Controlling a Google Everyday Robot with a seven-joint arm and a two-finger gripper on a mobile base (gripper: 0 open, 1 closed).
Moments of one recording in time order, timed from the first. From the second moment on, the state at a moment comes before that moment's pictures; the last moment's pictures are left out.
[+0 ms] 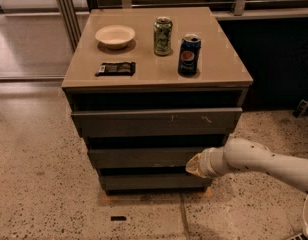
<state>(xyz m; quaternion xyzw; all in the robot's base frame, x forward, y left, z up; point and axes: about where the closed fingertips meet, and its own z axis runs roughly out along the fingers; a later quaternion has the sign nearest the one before) 0.544 -0.149 0.507 -0.60 0.74 0.08 0.29</state>
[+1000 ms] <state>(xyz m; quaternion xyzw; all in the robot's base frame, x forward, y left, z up) 0.575 -0.147 0.401 -0.57 0.76 0.11 0.28</state>
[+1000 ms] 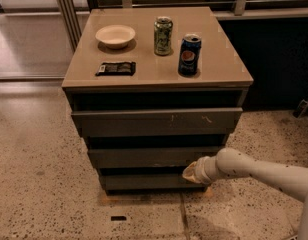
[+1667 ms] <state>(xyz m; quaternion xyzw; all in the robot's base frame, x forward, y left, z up) 0.573 -0.155 0.311 -0.57 0.76 0.11 0.27</state>
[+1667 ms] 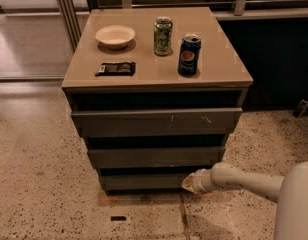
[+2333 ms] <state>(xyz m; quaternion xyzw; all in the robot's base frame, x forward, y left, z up) 0.569 -0.155 0.241 -0.56 0.77 0.12 0.27</state>
